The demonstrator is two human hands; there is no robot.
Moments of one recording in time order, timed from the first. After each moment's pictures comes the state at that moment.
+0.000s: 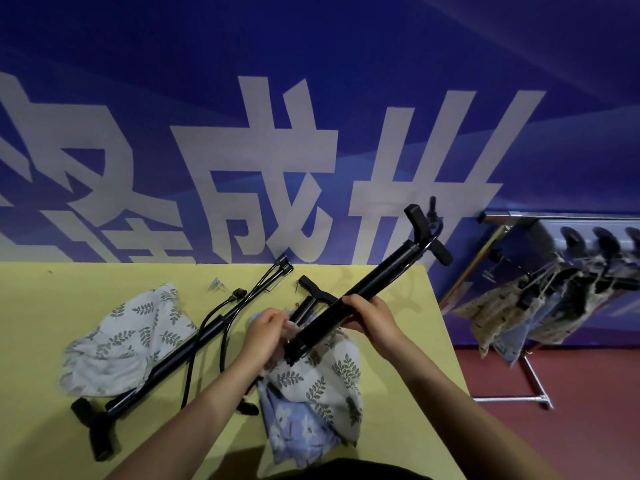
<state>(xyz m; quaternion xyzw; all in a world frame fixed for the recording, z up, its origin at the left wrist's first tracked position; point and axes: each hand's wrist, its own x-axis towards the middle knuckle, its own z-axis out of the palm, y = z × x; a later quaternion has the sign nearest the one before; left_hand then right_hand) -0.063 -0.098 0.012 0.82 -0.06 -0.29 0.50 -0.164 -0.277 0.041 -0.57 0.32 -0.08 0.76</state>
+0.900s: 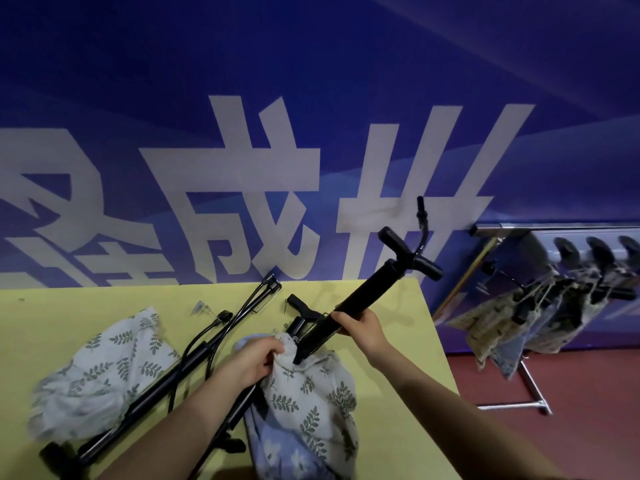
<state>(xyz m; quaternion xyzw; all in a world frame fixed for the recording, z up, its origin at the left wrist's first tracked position) -0.021 -0.127 -0.015 0.70 0.11 -0.47 0.52 -0.133 -0.312 0.003 -0.64 0.34 -0.11 0.68</state>
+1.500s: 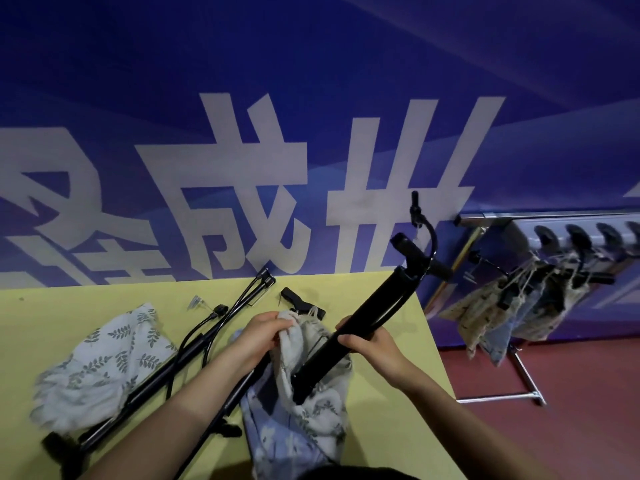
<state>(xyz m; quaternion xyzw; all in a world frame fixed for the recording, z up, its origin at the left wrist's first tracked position) -0.056 -0.137 0.039 0.71 -0.04 -0.41 0.57 -0.212 -0.299 0.032 -0.66 0.21 -0.08 0.71</state>
